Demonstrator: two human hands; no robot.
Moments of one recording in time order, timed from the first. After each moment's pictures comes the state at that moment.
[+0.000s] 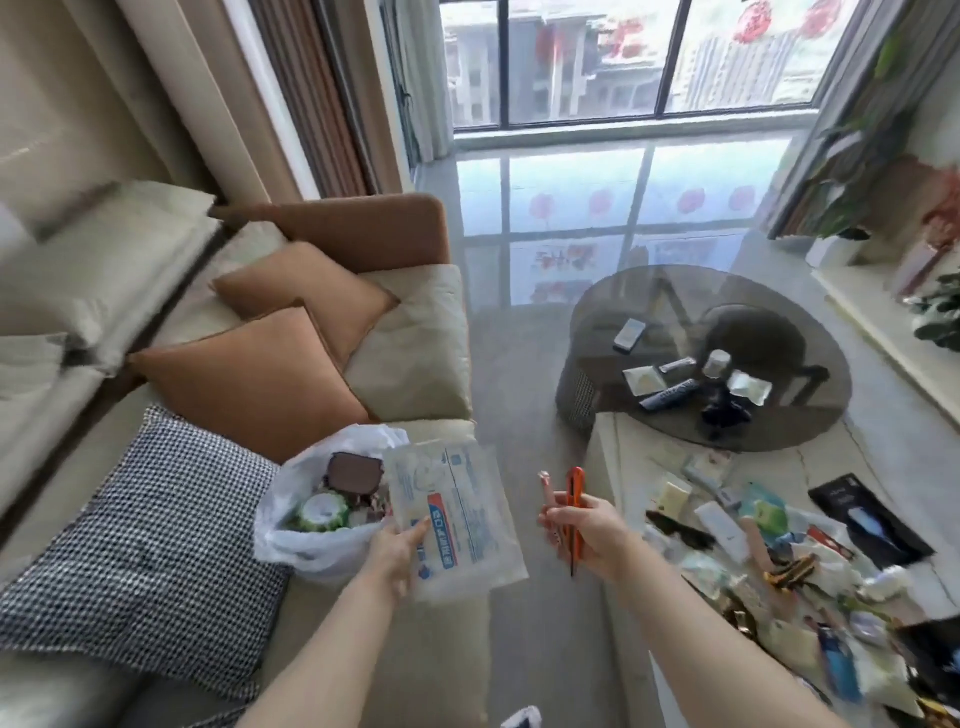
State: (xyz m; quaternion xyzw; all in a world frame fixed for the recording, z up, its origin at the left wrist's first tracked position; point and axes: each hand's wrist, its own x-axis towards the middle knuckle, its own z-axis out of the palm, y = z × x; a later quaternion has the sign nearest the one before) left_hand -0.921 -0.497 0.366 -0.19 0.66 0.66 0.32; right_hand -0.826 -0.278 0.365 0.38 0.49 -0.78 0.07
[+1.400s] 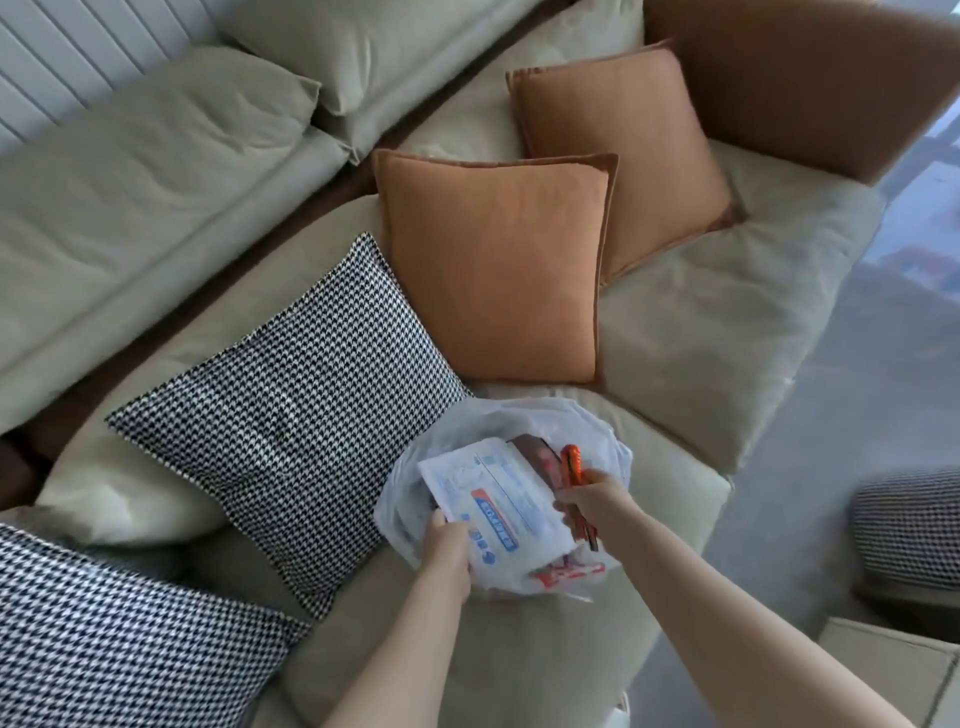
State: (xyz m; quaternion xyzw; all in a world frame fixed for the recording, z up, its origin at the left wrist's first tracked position) left_hand -1.150 -0.585 0.163 -0.57 0.49 0.65 0.10; right_hand -1.233 -0.427 0.175 0.27 0.72 -0.50 0.40
